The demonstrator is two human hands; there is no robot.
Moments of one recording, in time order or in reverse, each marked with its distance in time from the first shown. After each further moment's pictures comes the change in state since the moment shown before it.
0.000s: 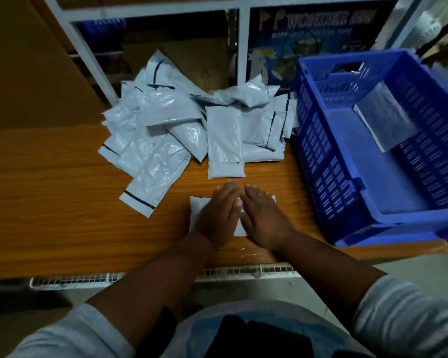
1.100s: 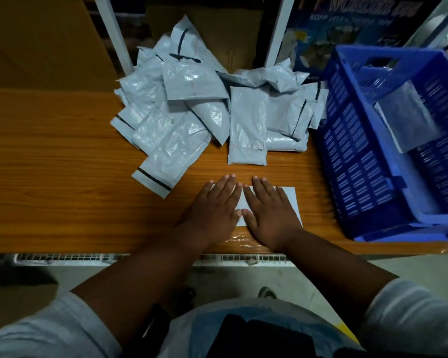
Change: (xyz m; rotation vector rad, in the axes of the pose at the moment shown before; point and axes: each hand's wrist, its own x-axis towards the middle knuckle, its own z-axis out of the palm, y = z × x) left_hand -0.032 -0.062 -0.027 0.687 -0.291 0.146; right_hand 0.002 -0.039 0.025 -0.228 -0.149 0.057
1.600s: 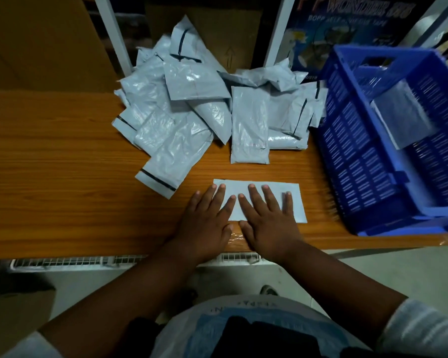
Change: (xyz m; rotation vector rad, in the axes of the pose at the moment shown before) left_hand -0.048 -0.017 0.010 -0.006 0.038 -0.014; right_hand -0.023 -0.036 0.004 -0.105 0.015 0.019
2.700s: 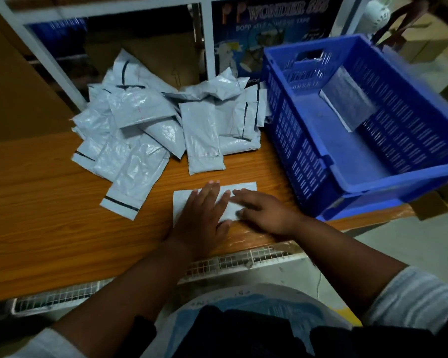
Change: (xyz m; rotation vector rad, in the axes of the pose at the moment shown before) left_hand 0.061 0.063 -0.029 -0.031 0.014 0.148; right_hand -0.015 0.109 -0.045 0.850 -0.149 0.018
